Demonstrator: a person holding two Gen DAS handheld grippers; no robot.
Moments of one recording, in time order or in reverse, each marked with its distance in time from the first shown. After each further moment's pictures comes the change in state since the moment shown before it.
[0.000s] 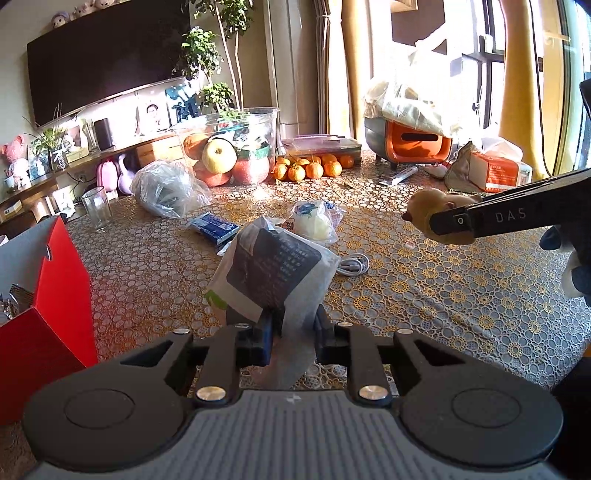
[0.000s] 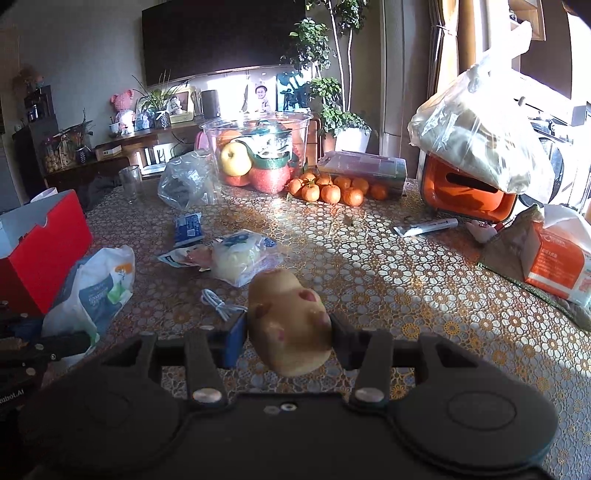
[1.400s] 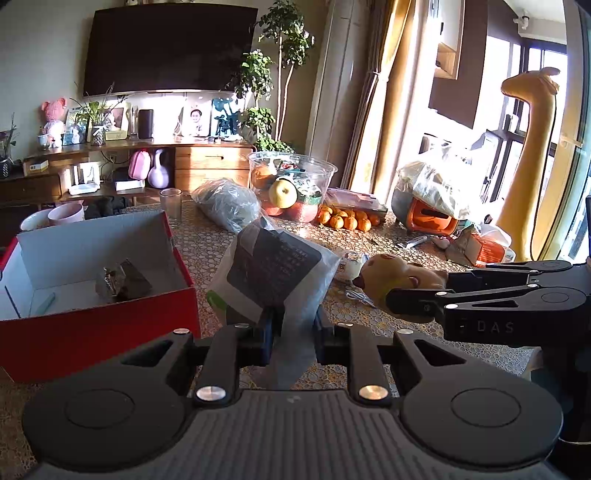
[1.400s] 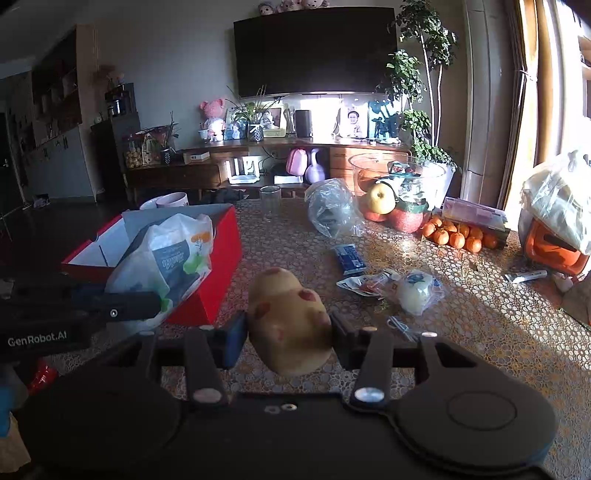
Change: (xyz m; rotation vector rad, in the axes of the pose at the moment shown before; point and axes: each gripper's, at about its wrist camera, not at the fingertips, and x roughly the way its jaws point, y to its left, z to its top) left arm -0.134 0.112 -0.010 -0.229 -0.093 -0.033; right arm -0.076 0.167 0.014 -0.118 -0.054 0.203
